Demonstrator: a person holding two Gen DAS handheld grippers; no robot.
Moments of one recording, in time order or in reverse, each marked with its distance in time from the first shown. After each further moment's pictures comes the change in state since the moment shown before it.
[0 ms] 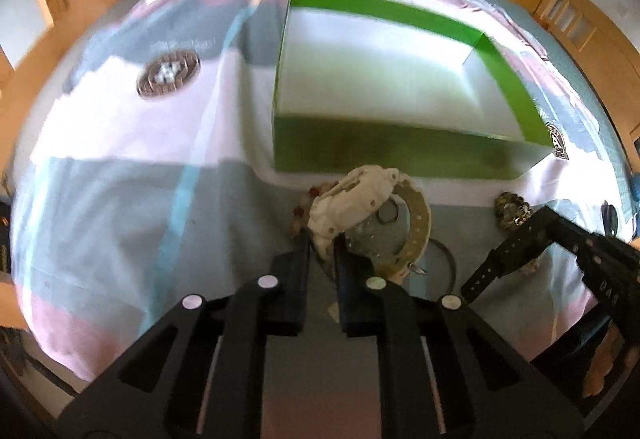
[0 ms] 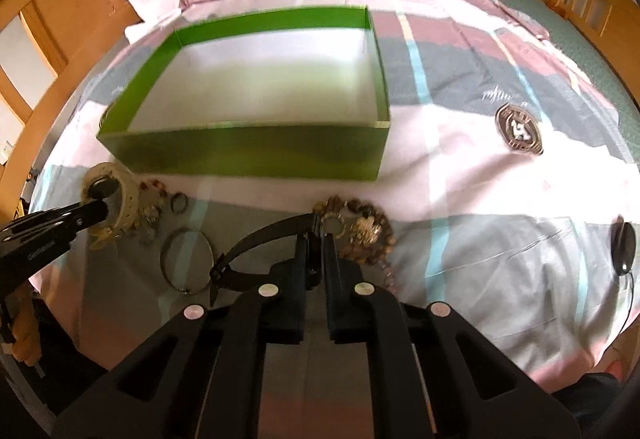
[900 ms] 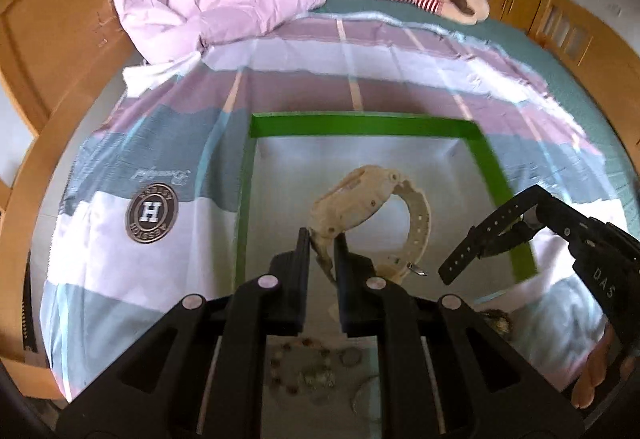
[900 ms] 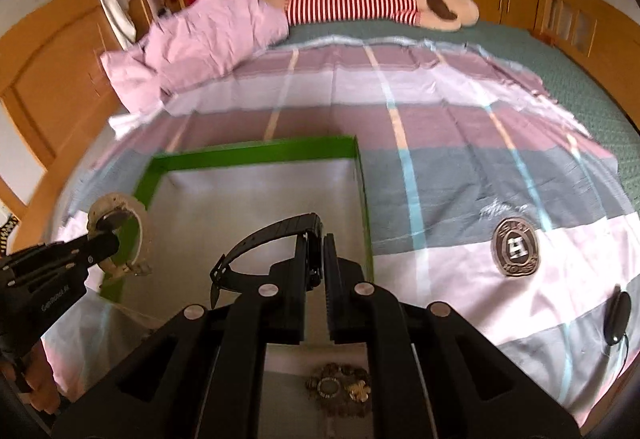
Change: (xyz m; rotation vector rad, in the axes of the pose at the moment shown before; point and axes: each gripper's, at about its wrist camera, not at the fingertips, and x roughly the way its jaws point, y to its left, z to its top) left arm 0.004 -0.045 0.111 0.062 -0.103 0.043; right arm 0.013 -0.009 0.112 0.070 -0.162 -0.004
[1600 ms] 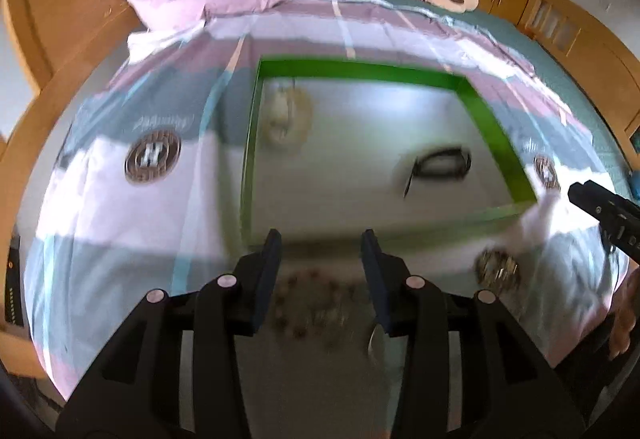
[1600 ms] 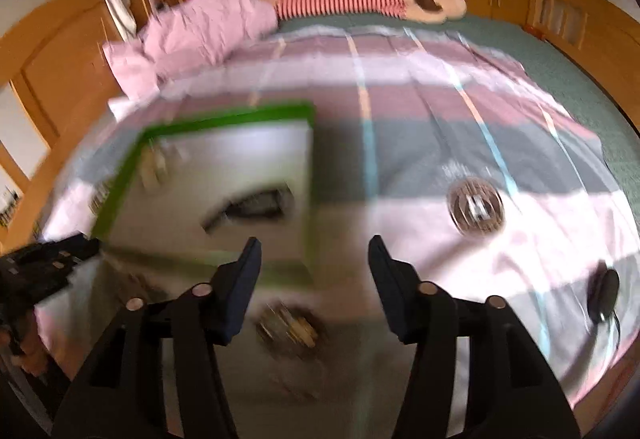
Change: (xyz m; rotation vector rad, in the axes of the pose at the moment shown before) left arm -0.015 0.018 -0.077 -0.006 0.017 -0.054; right arm -0.040 -0.049 -0.060 -0.015 0.018 -0.018
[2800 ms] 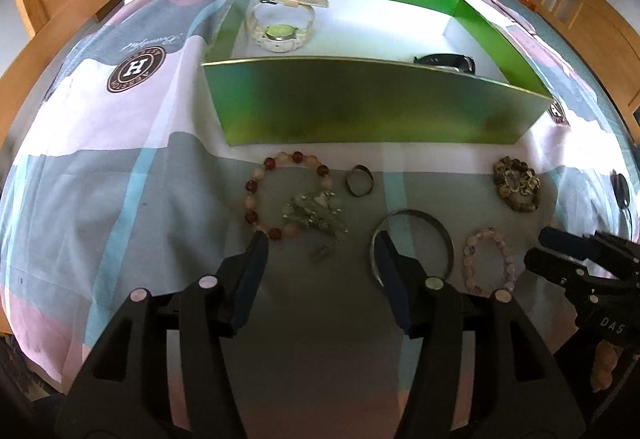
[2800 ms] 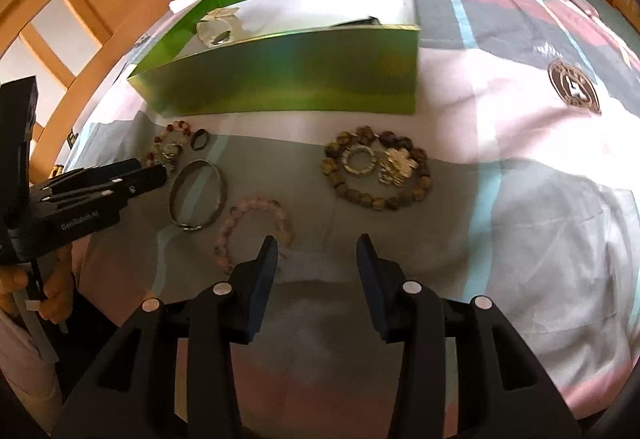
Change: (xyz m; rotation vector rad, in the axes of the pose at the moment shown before) left arm 0.029 -0.014 -0.072 0.013 0.077 0.003; right arm 0.038 0.040 -0.094 -0.114 0.208 0.241
